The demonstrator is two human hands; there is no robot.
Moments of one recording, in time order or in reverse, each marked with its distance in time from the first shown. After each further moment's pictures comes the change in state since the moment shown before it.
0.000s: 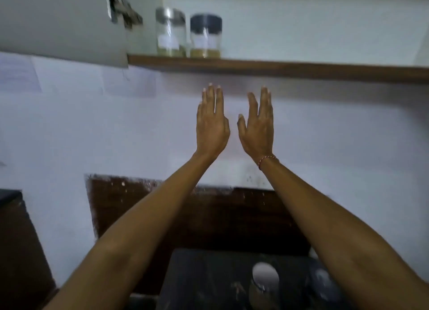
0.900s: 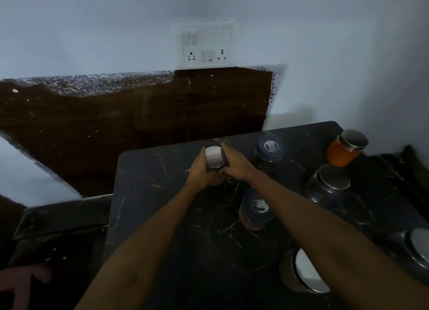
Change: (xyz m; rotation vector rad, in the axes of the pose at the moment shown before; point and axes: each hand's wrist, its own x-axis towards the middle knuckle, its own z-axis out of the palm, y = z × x) left_hand -0.394 -0.002 0.159 -0.381 -1.117 -0.649; right_hand -0.365 0.143 -0.044 0.219 -1.227 0.711
